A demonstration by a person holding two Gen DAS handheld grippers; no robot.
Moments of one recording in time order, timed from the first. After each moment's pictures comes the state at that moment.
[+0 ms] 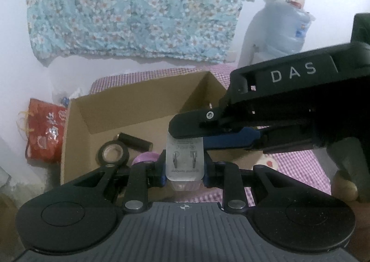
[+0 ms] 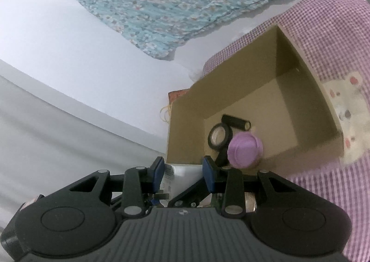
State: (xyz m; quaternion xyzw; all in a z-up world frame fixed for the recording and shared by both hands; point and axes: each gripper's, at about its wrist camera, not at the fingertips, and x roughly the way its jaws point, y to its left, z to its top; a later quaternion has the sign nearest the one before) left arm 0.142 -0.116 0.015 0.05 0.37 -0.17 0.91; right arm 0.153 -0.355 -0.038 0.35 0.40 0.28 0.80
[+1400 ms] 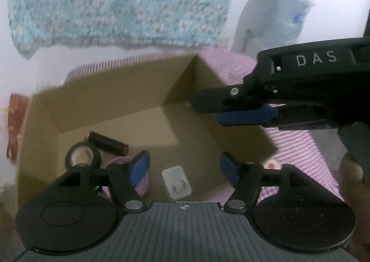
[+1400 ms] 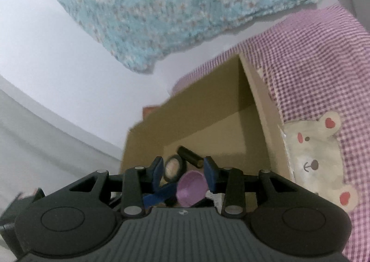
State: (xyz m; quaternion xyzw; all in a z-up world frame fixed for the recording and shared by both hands) left arm 0.167 -0.150 -0.001 0.06 0.39 -0.20 0.90; right arm 0.192 -0.405 -0.071 0.32 0.37 0.24 0.84
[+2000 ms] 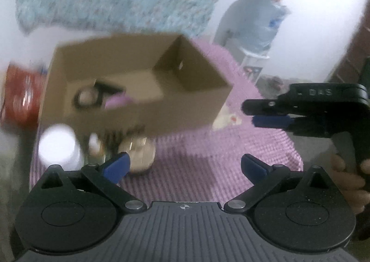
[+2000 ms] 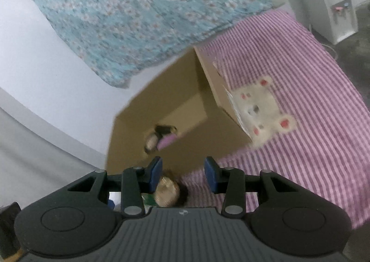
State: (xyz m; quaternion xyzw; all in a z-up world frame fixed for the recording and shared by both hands) left arm 0.066 -0.076 -0.004 -0.02 0.42 -0.24 0.87; right arm 0.060 -0.418 -0.080 0.32 0.36 0.14 0.86
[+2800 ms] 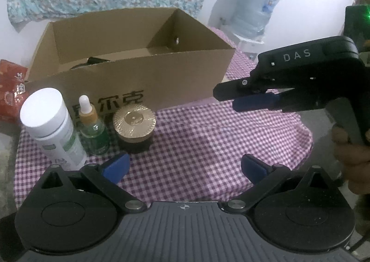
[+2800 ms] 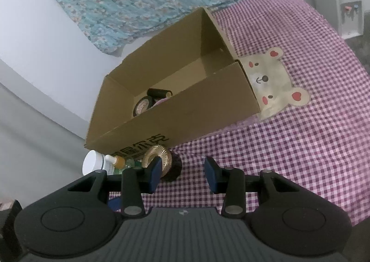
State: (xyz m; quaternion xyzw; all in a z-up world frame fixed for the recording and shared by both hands) left arm 0.051 -0.071 -0.051 0.02 0.41 -0.27 0.87; right arm 0.065 -0.373 -0.106 0.26 0.41 0.15 0.86
